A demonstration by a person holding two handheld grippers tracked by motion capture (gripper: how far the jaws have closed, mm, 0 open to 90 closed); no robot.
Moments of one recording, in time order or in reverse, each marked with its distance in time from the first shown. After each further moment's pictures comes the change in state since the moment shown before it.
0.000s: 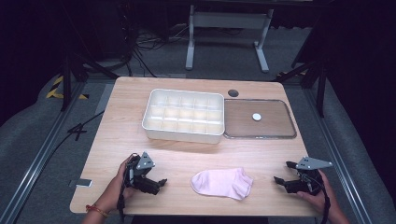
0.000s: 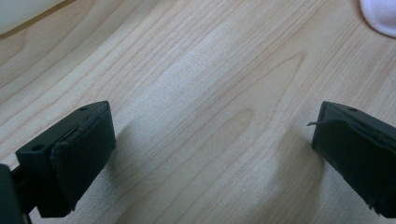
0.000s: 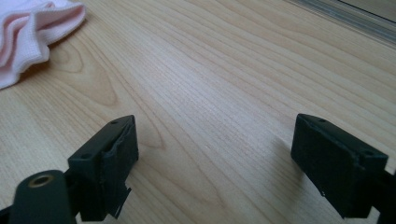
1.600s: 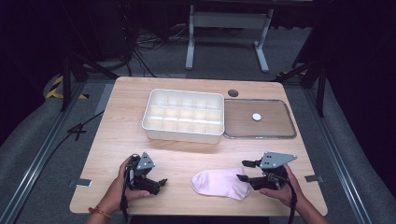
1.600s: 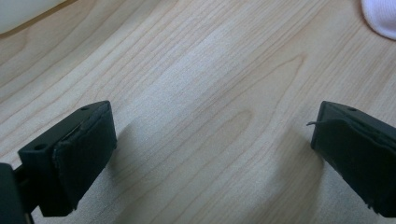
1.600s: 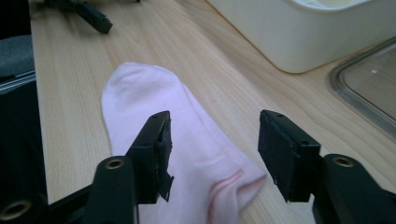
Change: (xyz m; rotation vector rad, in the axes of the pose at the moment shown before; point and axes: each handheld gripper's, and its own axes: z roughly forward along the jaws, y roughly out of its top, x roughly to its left) left arm -0.002 0.000 0.000 -0.001 0.011 -0.008; right arm 0.097 0.095 0.027 -0.106 0.277 -0.204
